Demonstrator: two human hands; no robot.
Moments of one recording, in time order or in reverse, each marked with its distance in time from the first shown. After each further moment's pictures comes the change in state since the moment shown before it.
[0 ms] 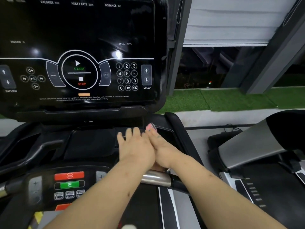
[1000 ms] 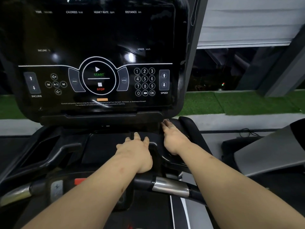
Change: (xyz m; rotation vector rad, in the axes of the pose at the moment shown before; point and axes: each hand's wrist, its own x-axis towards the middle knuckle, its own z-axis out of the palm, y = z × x) left_hand 0.023 -0.059 -0.020 0.073 -0.354 0.043; right_hand 0.072 -0.008 -0.023 -0.260 0.049 0.167
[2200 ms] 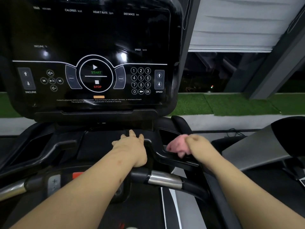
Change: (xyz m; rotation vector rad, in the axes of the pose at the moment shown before) left_hand 0.000 0.000 0.002 0.026 -0.001 -0.001; right_hand -0.115 0.038 -0.045 0.480 0.164 0.361
